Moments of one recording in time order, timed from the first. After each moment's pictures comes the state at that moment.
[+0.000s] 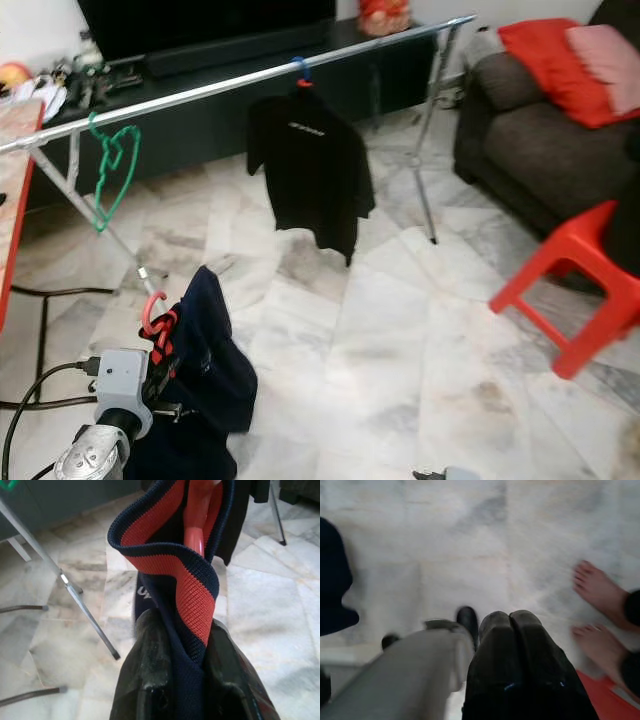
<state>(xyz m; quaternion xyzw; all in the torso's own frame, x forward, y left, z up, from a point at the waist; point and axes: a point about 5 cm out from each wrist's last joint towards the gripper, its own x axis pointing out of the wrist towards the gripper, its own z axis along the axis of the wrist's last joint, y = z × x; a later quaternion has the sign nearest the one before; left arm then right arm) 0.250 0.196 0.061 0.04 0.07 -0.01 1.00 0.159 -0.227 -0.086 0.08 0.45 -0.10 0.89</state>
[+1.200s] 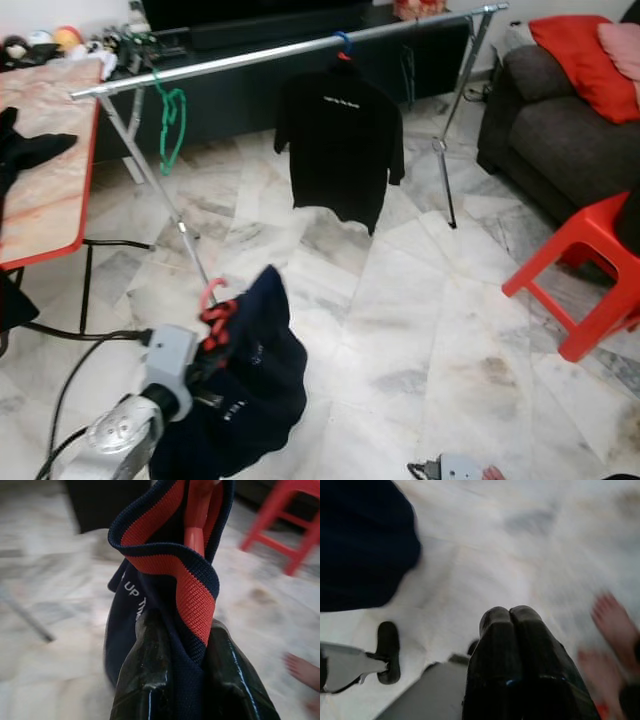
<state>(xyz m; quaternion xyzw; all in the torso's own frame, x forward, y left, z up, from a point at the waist) 0.262 0.129 0.088 0.03 0.11 -0.24 0.96 0.177 -0.218 -0.073 0.00 0.37 0.02 0.93</state>
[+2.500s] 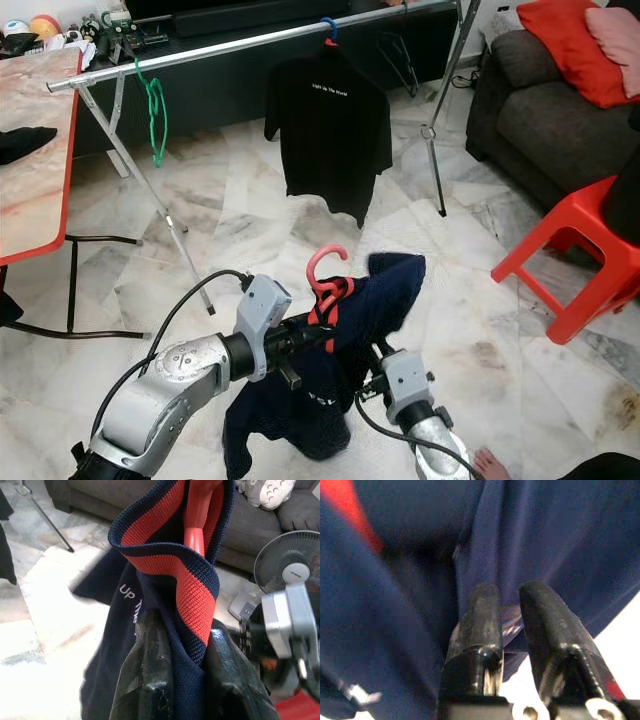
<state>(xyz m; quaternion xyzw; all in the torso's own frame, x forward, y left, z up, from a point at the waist) 0.281 0.052 0.154 0.00 0.06 -0.46 0.89 0.268 -0.167 0.012 -0.09 0.05 0.17 0.98</state>
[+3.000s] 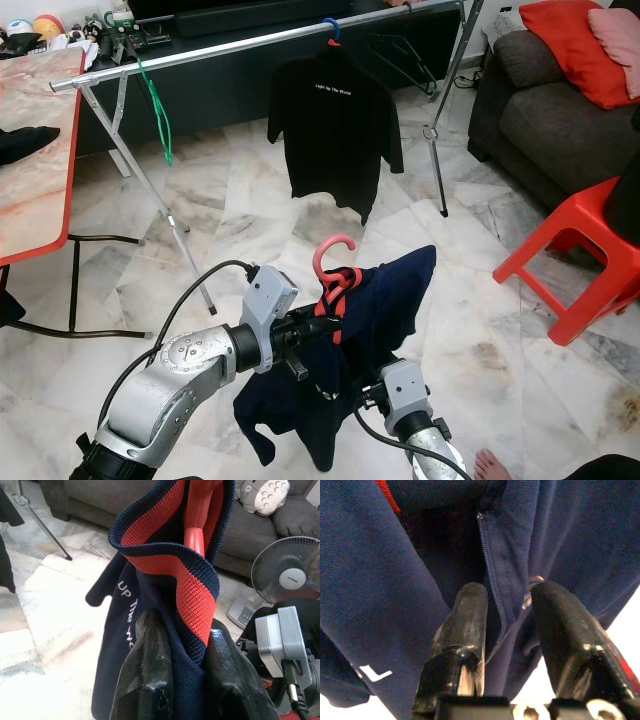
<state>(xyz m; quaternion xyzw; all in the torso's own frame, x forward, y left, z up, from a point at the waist) 0.283 0.047 0.160 0.00 0.04 -0.47 0.88 0.267 -0.164 0.009 -0.09 0.05 0.16 0.98</state>
